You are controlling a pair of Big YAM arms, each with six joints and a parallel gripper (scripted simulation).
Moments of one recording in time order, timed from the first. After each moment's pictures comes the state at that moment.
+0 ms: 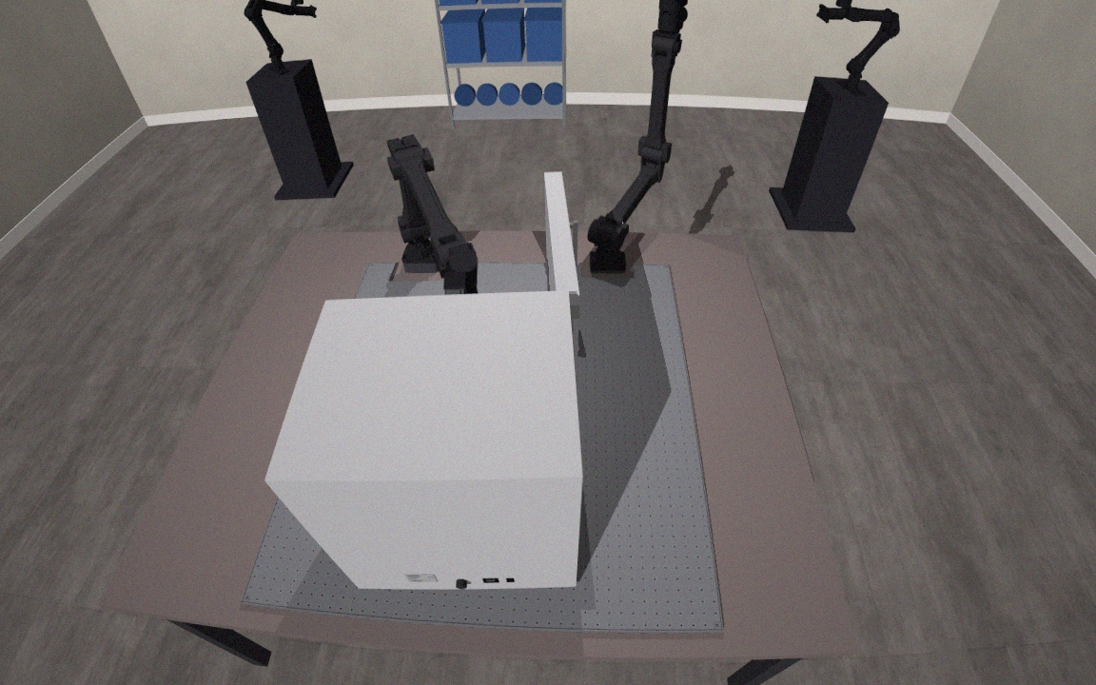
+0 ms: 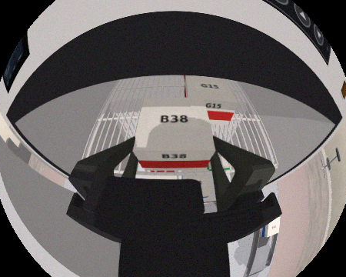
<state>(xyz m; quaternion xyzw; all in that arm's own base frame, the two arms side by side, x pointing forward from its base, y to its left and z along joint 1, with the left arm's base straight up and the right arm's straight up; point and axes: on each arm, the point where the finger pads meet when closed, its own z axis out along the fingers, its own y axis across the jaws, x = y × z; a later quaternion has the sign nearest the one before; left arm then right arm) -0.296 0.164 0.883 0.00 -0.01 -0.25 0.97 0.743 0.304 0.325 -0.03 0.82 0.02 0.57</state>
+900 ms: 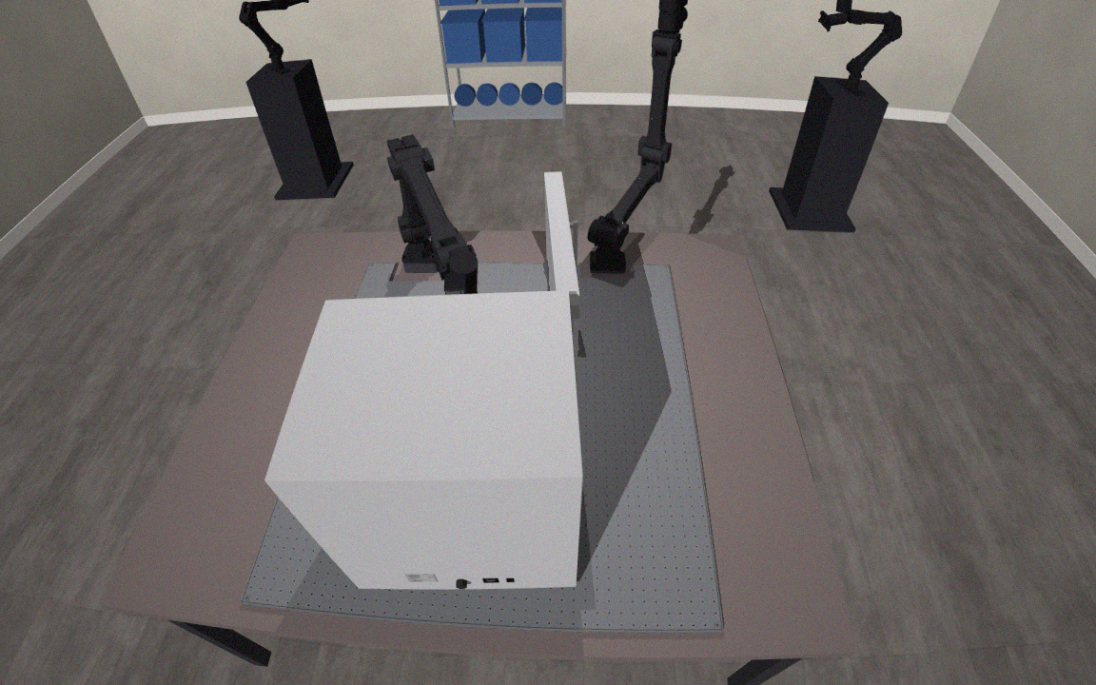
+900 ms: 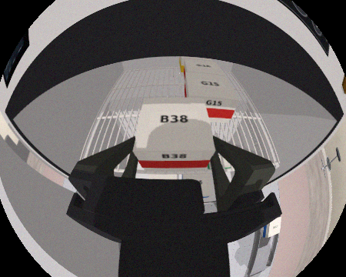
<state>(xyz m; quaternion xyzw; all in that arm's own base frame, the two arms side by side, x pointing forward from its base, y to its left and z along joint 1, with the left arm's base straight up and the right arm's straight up) -0.296 0.164 0.883 0.00 -0.01 -0.25 0.97 0.743 0.303 0.320 -0.03 0.82 0.02 0.57</state>
